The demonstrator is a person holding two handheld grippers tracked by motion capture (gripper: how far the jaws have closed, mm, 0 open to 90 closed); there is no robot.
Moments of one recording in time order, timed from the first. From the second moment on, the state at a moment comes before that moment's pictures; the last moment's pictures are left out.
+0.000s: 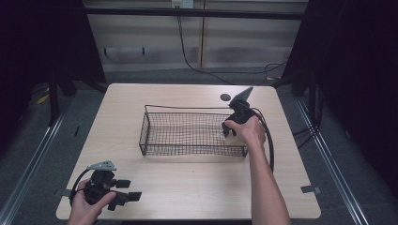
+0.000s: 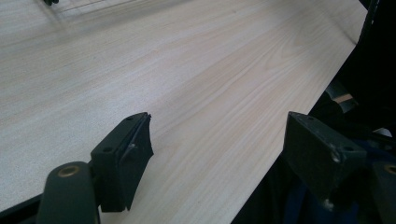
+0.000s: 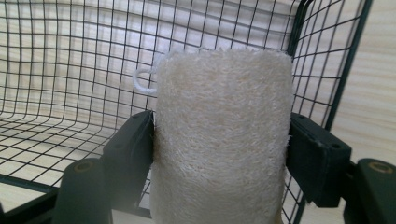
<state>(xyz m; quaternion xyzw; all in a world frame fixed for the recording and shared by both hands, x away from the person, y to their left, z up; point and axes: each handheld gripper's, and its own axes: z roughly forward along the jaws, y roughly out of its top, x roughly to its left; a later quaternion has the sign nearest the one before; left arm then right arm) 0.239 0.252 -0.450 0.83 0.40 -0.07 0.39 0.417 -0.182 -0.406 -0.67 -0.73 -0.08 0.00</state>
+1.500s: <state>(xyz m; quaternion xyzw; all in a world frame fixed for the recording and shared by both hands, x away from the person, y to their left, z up) 0.239 0.251 -0.450 0.83 0.39 -0.07 0.39 0.418 -0.169 -0.438 -0.69 -0.72 -0.04 -0.01</state>
